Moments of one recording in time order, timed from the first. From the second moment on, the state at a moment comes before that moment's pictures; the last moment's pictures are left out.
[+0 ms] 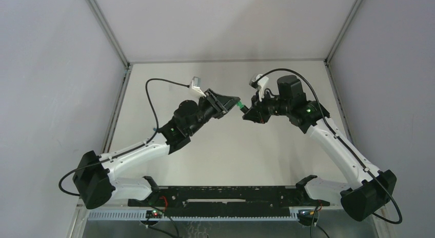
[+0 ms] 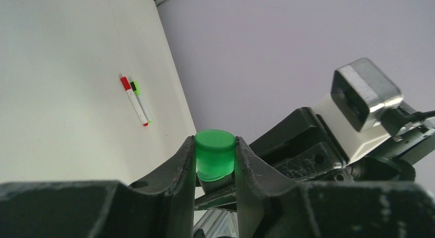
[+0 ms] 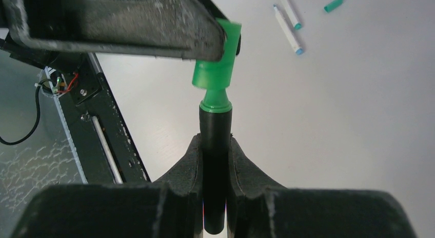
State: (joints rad) left arm -0.86 1.23 0.87 0.38 -0.12 -1.08; right arm 0.49 1.17 1.17 -0.58 -0.60 -0.11
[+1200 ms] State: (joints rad) left arm -0.99 1.39 1.09 0.11 -0.37 -1.08; right arm 0.39 1.11 1.01 -0.41 -0.66 0.05
